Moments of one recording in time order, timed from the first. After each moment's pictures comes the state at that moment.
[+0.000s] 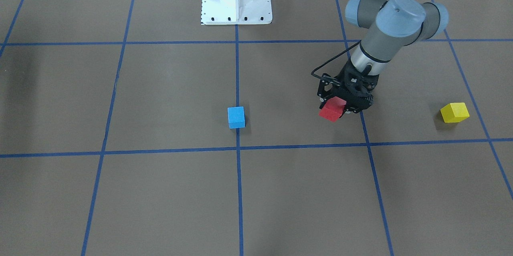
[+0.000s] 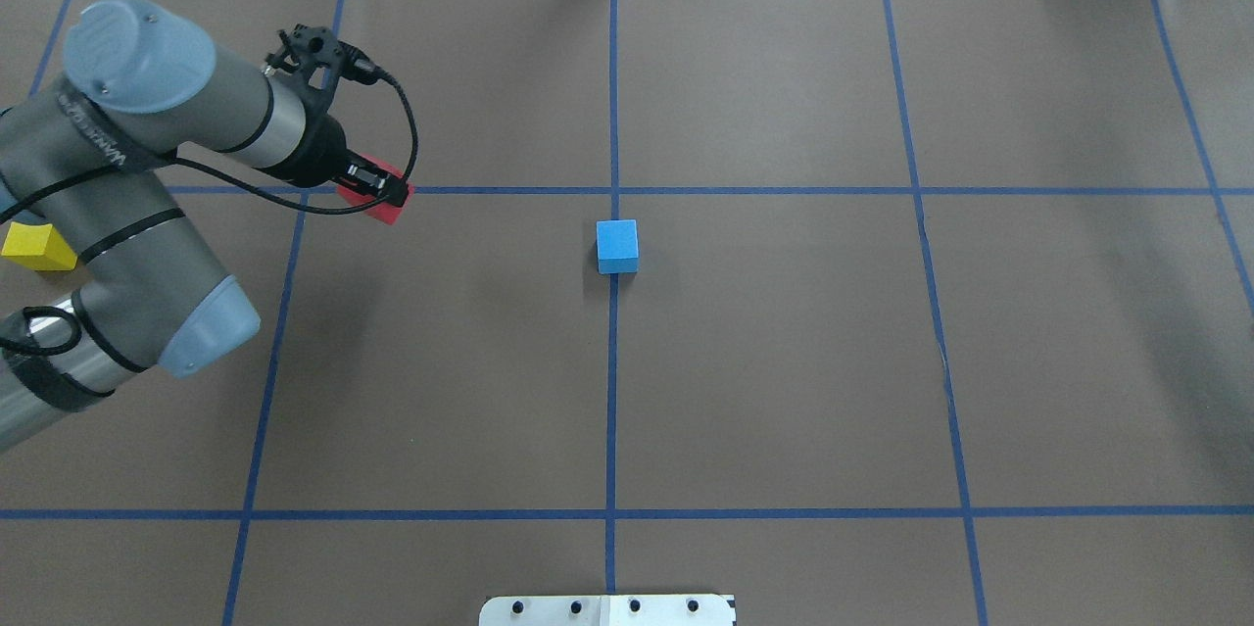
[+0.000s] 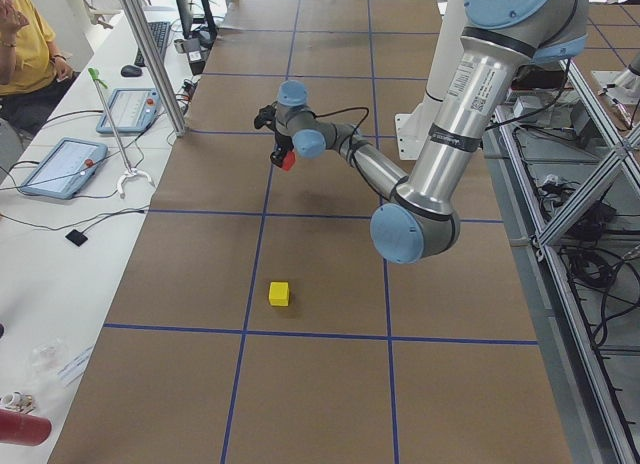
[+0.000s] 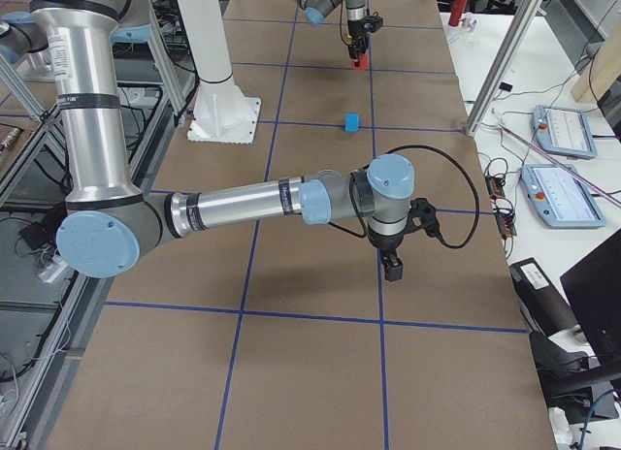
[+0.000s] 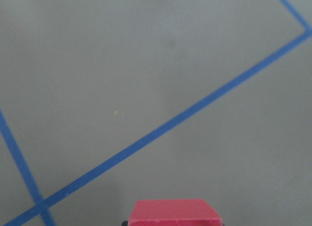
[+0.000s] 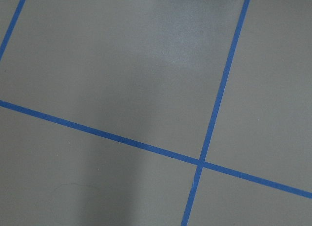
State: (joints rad) left arm -0.77 -2.08 -1.71 -1.84 -2.03 -0.69; right arm 1.53 -1.48 1.68 -1.57 2.32 -0.09
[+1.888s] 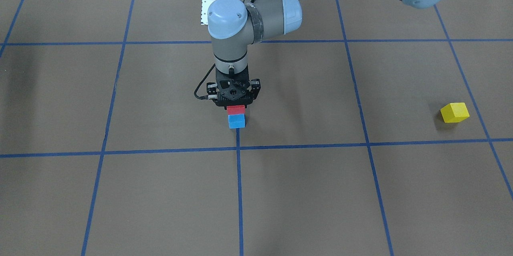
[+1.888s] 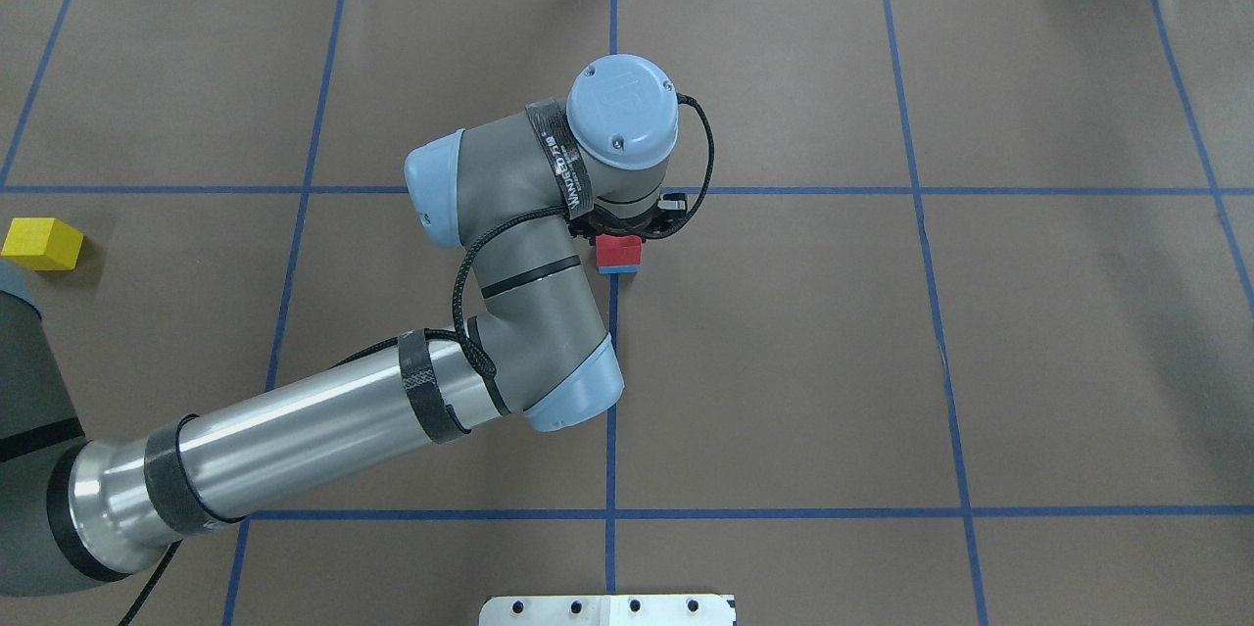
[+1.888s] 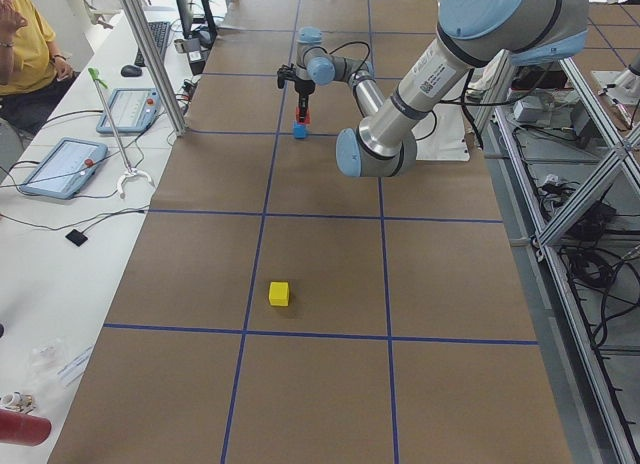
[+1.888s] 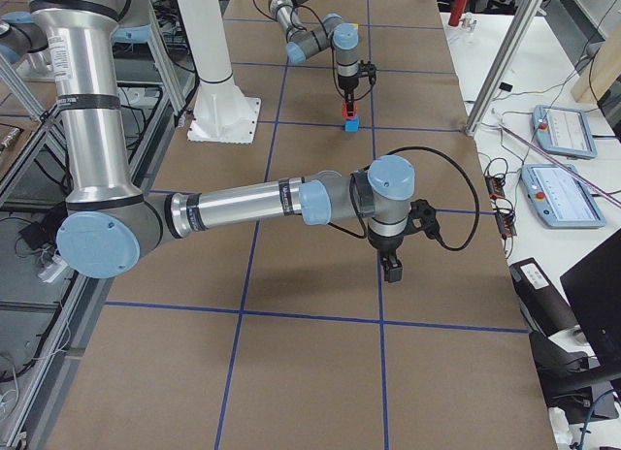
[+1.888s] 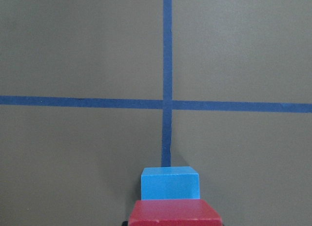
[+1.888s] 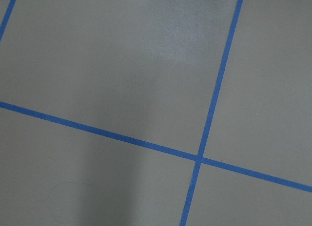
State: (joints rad) left arm -0.53 -2.57 -1.35 -1.57 -1.79 -1.24; right arm 1.53 -1.47 1.68 -1.57 2.32 -0.09
